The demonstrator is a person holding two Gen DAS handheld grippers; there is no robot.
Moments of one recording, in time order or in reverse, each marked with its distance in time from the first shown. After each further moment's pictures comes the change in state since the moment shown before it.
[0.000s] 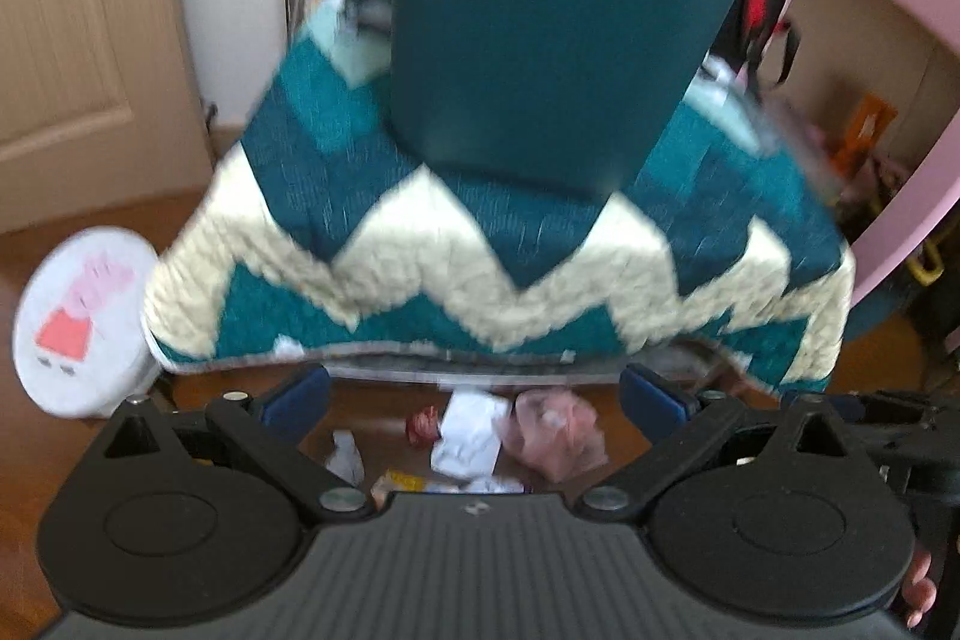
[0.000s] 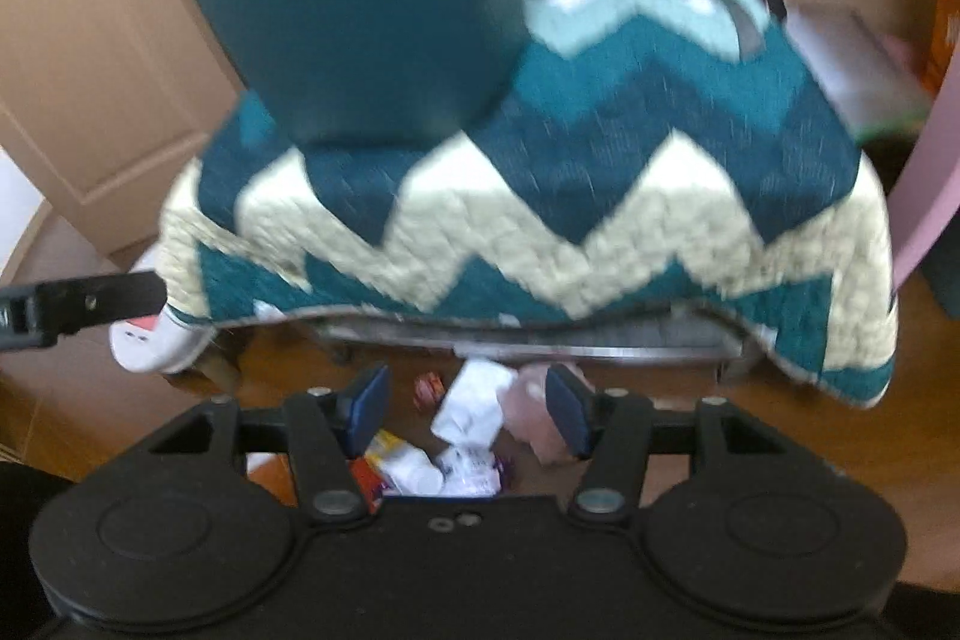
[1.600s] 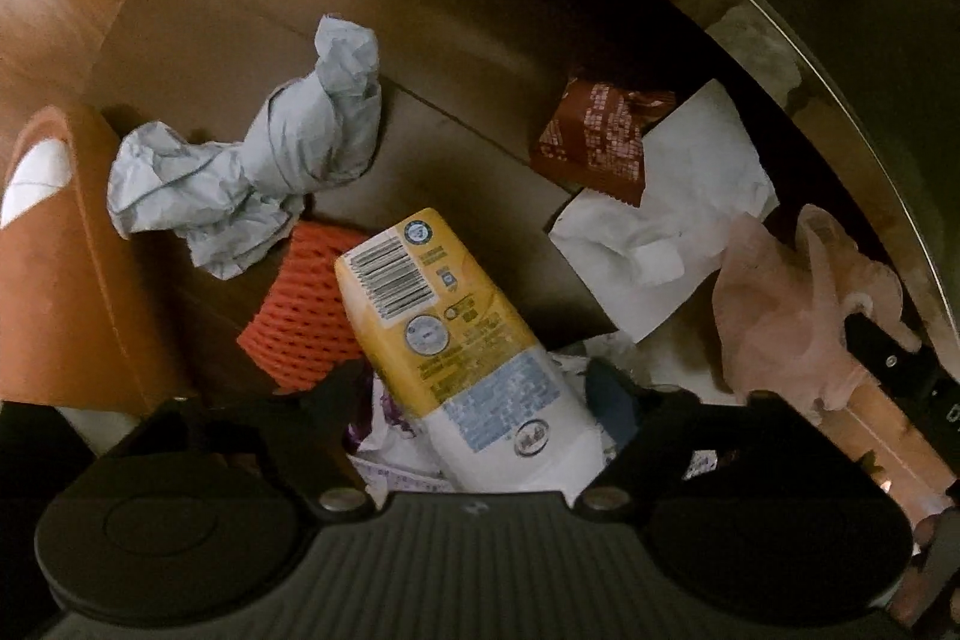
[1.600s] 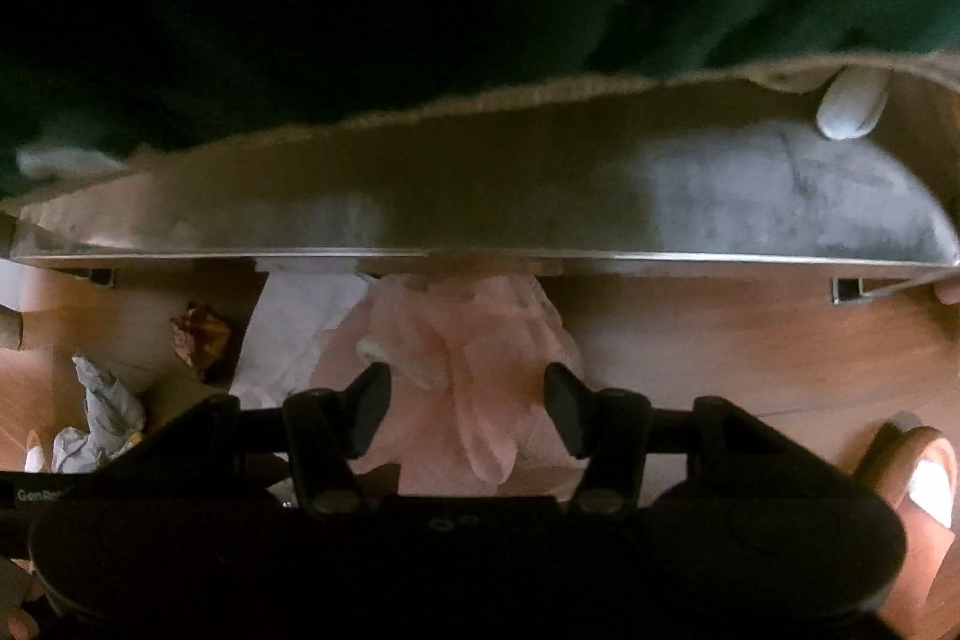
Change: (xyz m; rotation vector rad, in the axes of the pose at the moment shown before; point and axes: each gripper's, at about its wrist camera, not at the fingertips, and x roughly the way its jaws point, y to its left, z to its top) left arm 0.372 0.084 -0.134 -0.583 0.757 0.150; right arm 0.349 -0.082 -0.033 0.082 0.371 -0.117
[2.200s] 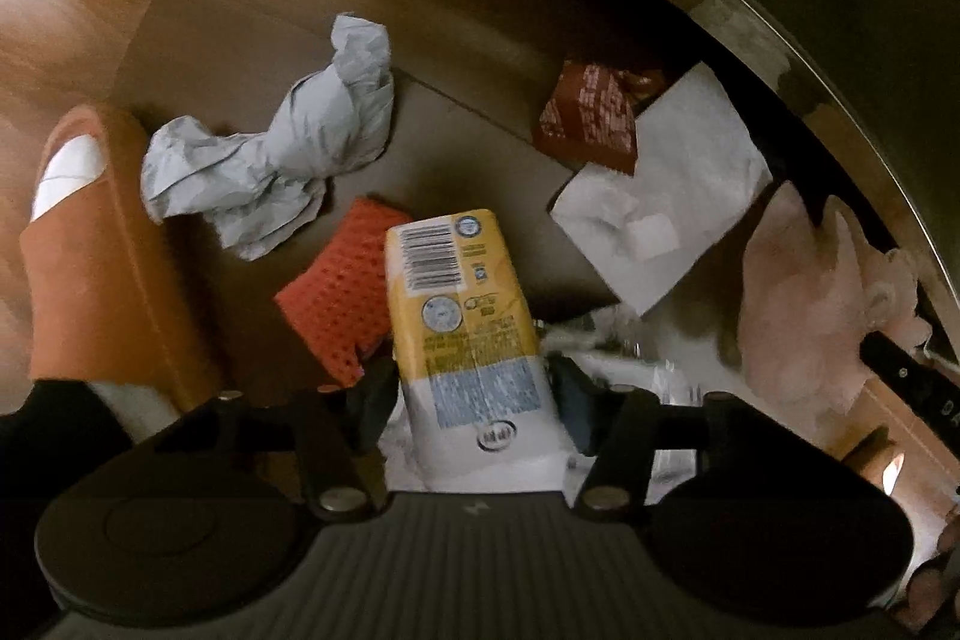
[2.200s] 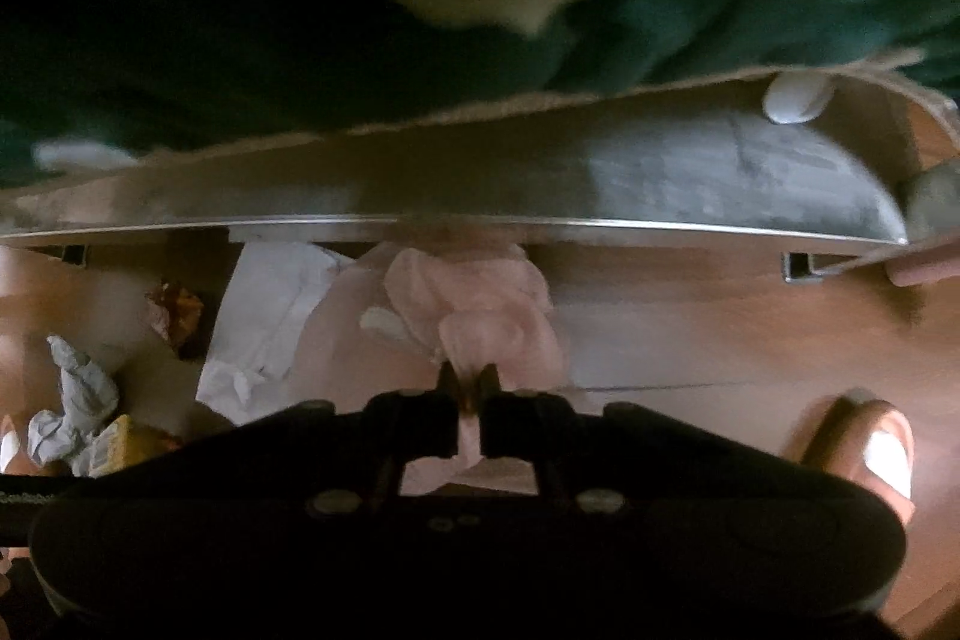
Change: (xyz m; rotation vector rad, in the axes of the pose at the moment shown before) left arm -0.020 -0.005 -0.012 0.042 -0.001 0.051; right arm -0.017 0.002 -0.010 -0.005 0.023 -0.091
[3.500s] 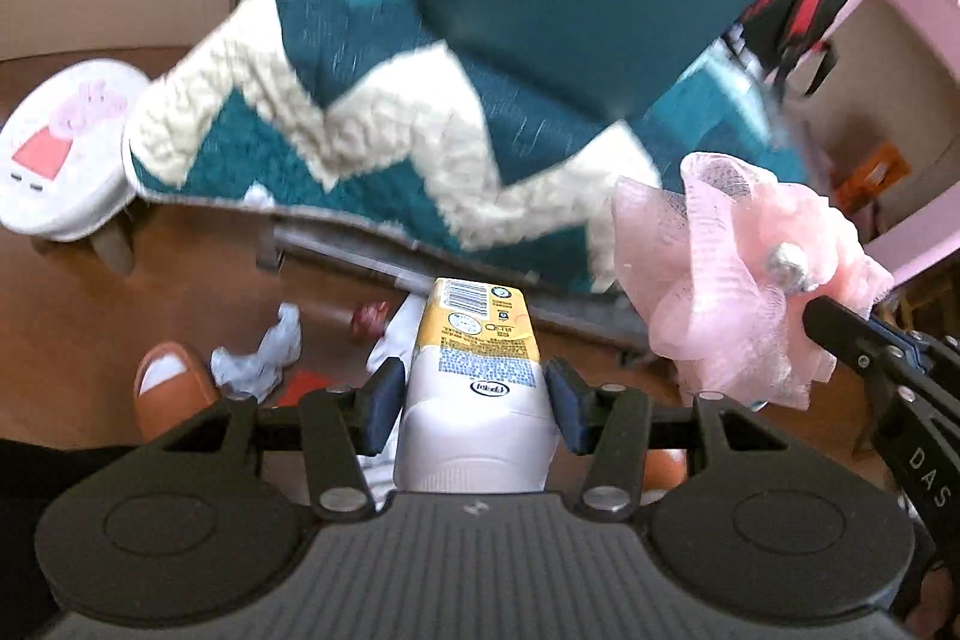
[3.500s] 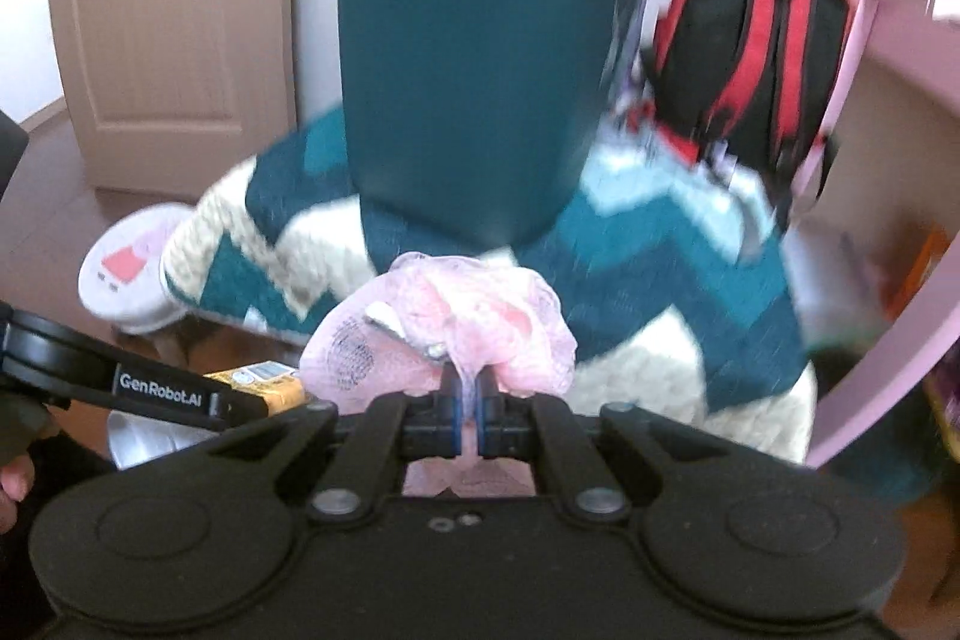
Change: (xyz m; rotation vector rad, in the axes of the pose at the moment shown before) left arm -0.321 0.018 -0.211 0.306 -0.627 -0.313; right arm -0.394 0.058 -0.143 -0.397 -0.684 0.004
